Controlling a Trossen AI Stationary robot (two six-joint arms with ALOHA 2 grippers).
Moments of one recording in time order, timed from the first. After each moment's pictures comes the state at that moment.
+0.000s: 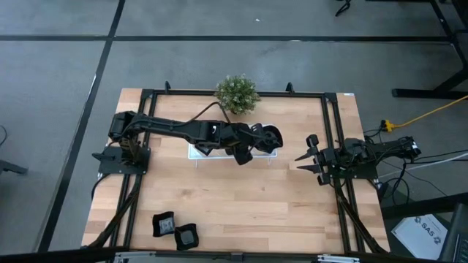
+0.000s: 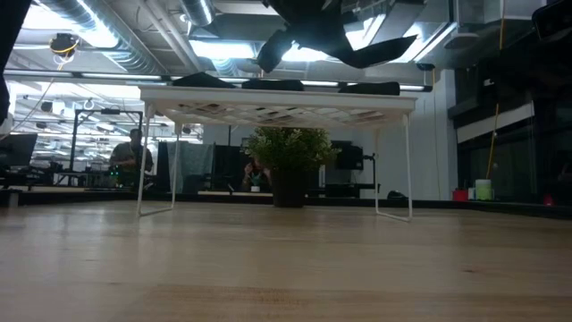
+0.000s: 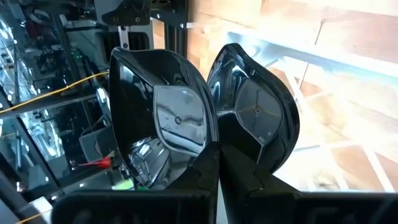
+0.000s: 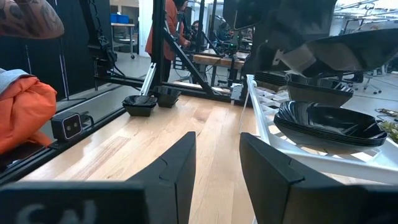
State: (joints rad) left arm -0.03 1.81 1.58 -0.40 -0.34 1.48; right arm 0.19 0.01 0.01 0.02 -0.02 -0.11
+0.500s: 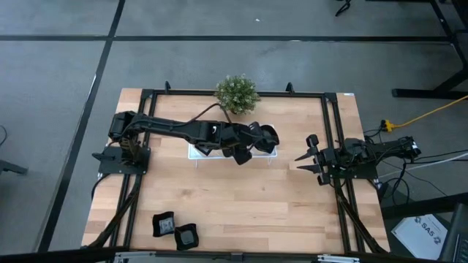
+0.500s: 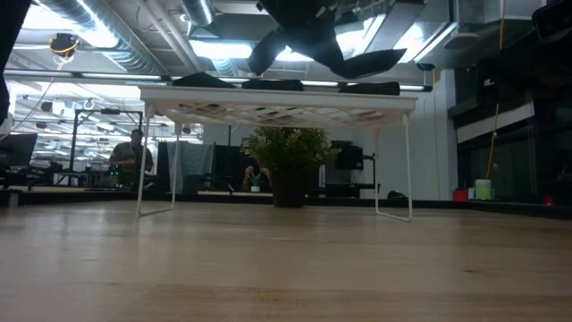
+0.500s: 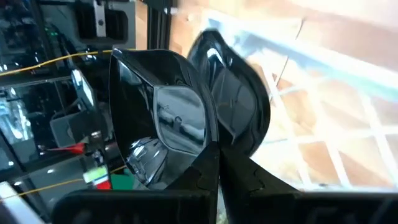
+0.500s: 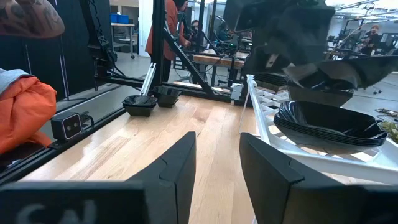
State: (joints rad) left arm -0.03 1.81 1.58 -0.48 -0.37 1.35; right arm 0.19 0.01 0.01 0.02 -0.02 -0.11
